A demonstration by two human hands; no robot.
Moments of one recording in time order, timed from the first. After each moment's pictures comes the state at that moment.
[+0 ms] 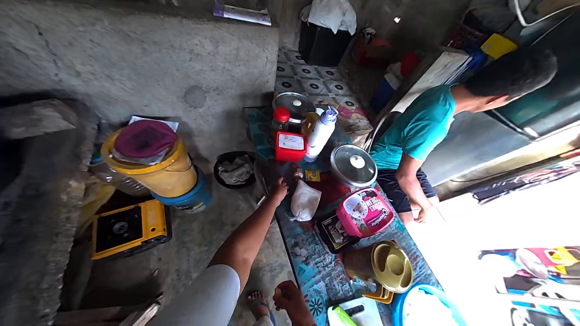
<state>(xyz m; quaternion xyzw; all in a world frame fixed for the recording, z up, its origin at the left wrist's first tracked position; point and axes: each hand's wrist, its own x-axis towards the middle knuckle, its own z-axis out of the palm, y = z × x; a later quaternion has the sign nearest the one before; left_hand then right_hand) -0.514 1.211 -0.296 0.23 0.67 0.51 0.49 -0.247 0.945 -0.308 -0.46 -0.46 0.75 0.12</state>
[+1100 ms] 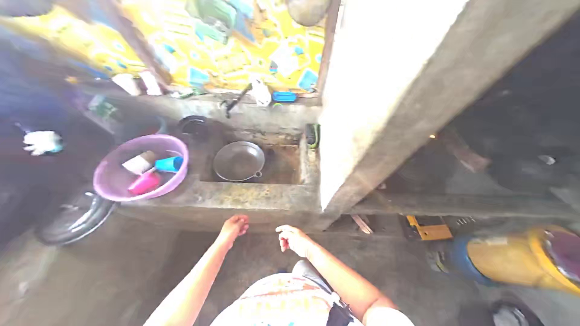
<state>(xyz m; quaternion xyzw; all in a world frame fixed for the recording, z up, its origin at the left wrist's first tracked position) -0.045 0.079 -0.251 -0.52 0.55 0.65 -0.11 -0.239 0.268 -0.233 0.22 -0.57 0.45 -0.65</state>
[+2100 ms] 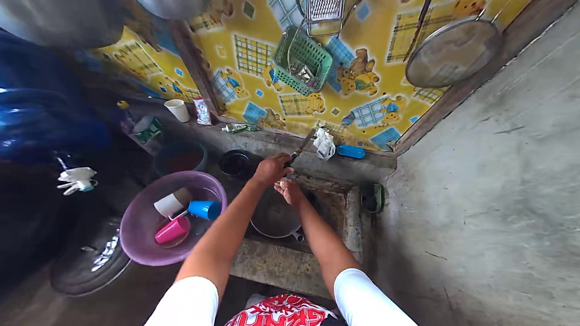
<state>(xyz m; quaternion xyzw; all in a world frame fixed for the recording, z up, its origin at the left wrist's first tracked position) -0.240 -0.392 -0.142 -0.25 0.92 0.22 -0.21 -0.338 -0.304 -0.234 0.12 -0.52 0.62 -0.58</state>
